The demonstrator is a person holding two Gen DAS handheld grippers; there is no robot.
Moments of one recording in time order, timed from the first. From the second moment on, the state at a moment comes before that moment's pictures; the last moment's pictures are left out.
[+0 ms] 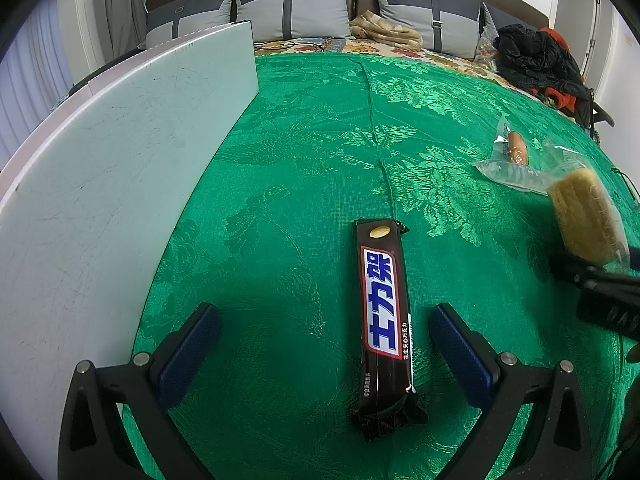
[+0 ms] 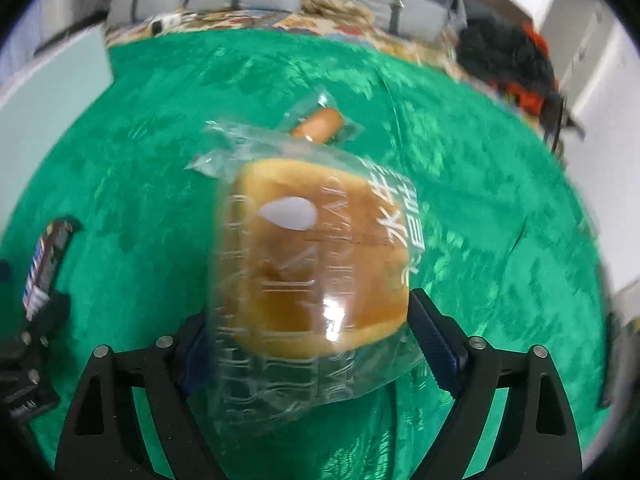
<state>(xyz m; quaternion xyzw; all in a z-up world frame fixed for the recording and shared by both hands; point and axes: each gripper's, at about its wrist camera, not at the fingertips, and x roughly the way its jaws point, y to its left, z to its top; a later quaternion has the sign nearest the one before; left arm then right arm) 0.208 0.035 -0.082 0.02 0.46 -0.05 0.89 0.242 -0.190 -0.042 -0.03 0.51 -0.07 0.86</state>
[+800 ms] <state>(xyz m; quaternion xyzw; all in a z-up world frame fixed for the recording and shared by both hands) 0.135 0.057 -0.003 -0.12 0.46 -0.18 0.86 0.137 -0.256 0.036 0.26 0.42 0.10 0.86</state>
